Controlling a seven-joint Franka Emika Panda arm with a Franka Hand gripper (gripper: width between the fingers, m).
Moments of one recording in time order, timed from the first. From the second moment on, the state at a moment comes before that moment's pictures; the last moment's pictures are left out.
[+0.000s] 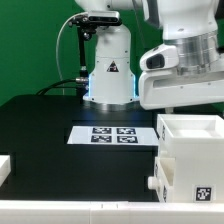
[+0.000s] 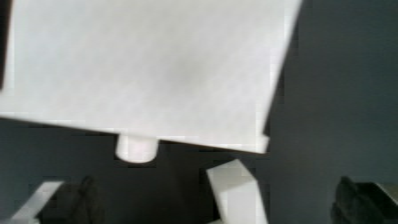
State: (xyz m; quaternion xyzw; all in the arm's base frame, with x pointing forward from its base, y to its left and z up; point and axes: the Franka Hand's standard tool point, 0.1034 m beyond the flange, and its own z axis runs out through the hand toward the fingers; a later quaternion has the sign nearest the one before) arm 0.487 0.133 0.078 -0.98 0.14 0.03 0.11
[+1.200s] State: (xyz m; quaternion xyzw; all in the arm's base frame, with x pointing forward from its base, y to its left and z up) arm 0.485 0.109 0.081 -0.98 0.19 0.05 0.09
